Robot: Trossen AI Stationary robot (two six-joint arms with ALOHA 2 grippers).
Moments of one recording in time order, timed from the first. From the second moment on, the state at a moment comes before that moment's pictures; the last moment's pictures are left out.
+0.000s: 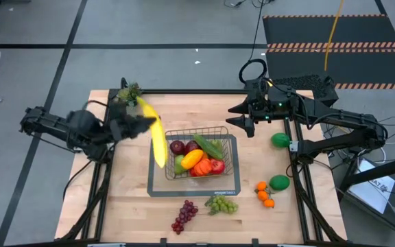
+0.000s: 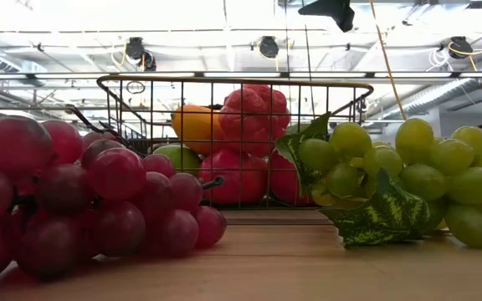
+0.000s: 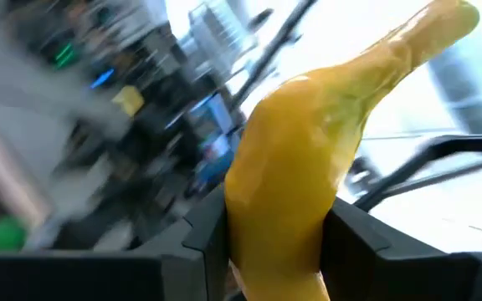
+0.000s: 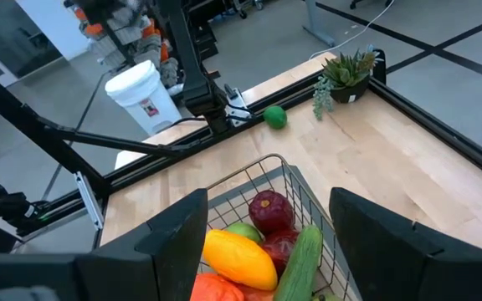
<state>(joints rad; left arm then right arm) -0.28 0.91 0.94 0.38 -0.43 -0.86 -0.21 1.08 1.12 -0.39 -0.13 0.37</state>
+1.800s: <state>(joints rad) -0.19 0.91 0.94 0.62 -0.16 0.75 -0.21 1.08 1.12 -0.39 -0.10 0.38</state>
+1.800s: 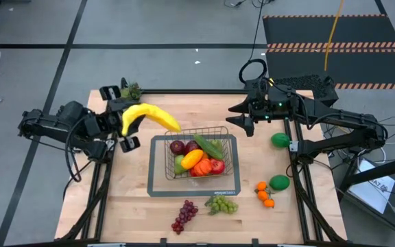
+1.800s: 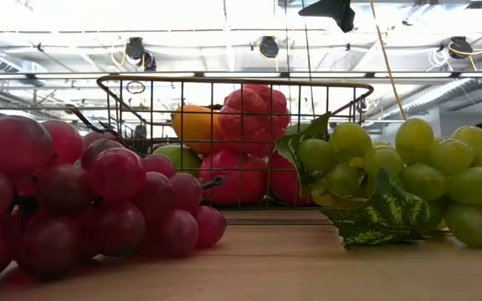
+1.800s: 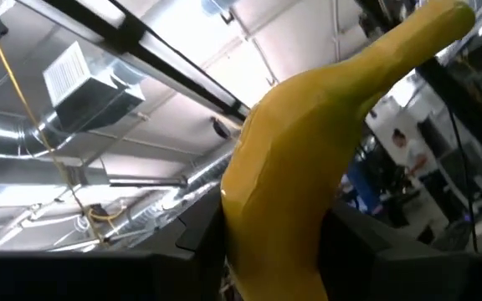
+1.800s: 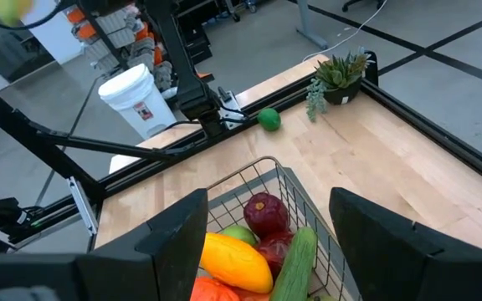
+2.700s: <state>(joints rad) -0.19 0.91 0.94 0.60 -0.19 0.14 -0.21 1.08 1.12 -0.39 -0.11 0.32</state>
